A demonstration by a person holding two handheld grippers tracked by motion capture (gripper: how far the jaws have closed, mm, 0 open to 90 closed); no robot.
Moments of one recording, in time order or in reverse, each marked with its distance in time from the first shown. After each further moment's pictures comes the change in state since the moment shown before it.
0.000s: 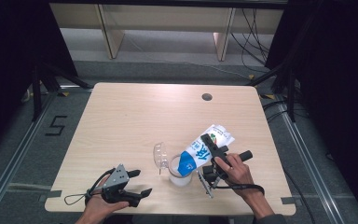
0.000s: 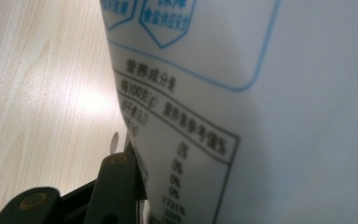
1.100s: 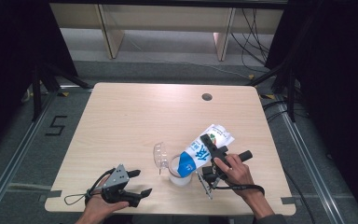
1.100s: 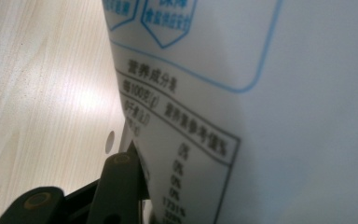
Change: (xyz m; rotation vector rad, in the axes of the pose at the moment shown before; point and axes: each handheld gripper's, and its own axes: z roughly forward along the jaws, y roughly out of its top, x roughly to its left) left arm 0.000 0.000 0.000 0.002 -0.003 0.003; right arm -0.002 0.001 0.000 -0.021 -0.027 -0.034
